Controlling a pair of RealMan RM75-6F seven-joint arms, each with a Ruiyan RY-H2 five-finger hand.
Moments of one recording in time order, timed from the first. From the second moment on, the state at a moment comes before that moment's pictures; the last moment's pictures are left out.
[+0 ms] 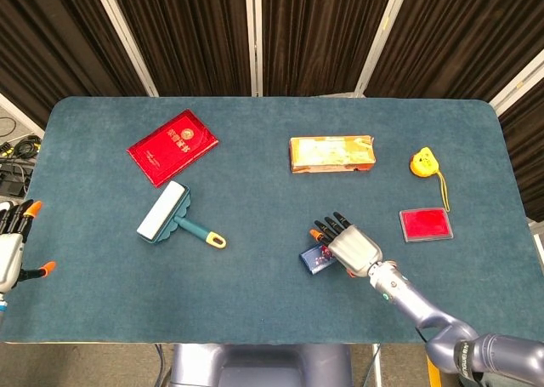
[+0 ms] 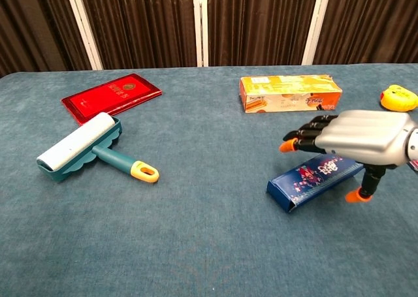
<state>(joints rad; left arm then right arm) -0.17 -1.14 -0.08 -1.53 1.31 1.31 0.04 0.71 -1.39 0.01 -1.52 -1.38 0.82 -0.53</state>
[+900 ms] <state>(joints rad) -0.17 -1.15 -0.08 -1.52 1.30 1.29 0.04 0.75 -1.49 0.00 -1.34 -1.46 0.82 -0.34</state>
